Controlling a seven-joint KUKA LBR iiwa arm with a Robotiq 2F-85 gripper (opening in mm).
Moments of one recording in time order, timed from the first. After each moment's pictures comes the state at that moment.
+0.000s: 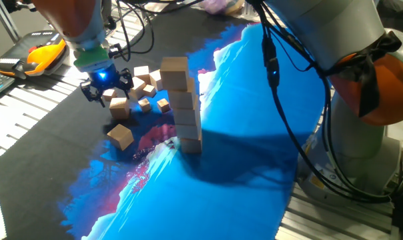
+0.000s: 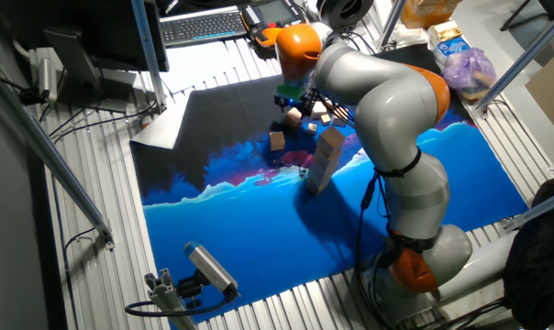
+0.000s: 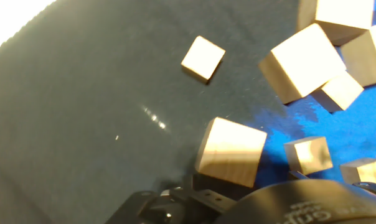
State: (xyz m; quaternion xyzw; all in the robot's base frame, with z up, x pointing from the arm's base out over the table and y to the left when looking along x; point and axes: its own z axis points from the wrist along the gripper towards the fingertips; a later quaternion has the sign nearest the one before) arm 0.649 0.090 0.094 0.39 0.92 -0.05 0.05
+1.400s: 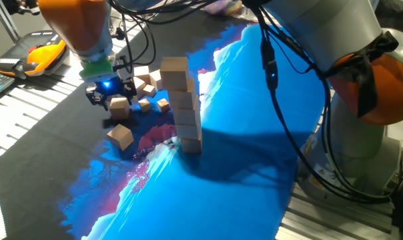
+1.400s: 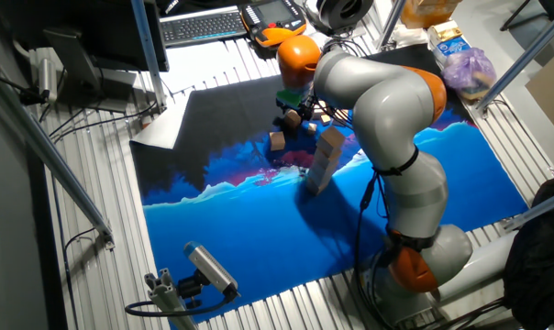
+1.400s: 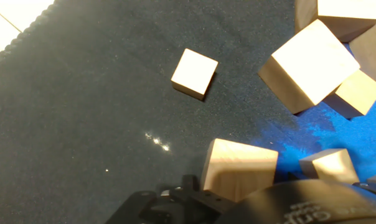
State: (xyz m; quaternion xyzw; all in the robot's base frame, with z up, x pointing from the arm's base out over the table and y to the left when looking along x) arm 0.659 0.078 0.058 0.41 0.91 -0.04 0.07
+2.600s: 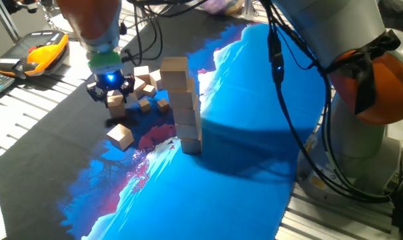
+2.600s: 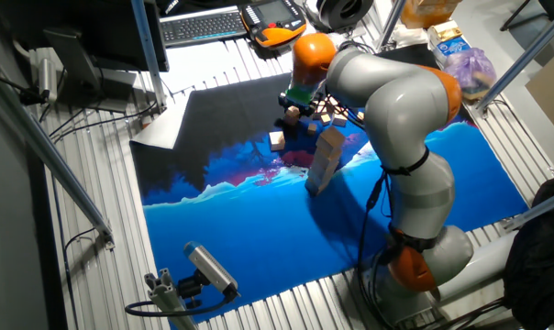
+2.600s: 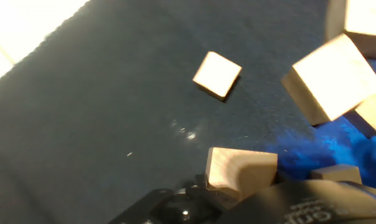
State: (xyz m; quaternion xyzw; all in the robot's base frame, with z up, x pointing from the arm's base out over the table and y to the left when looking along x) arm 0.665 0.081 0.083 0.33 0.94 0.02 0.07
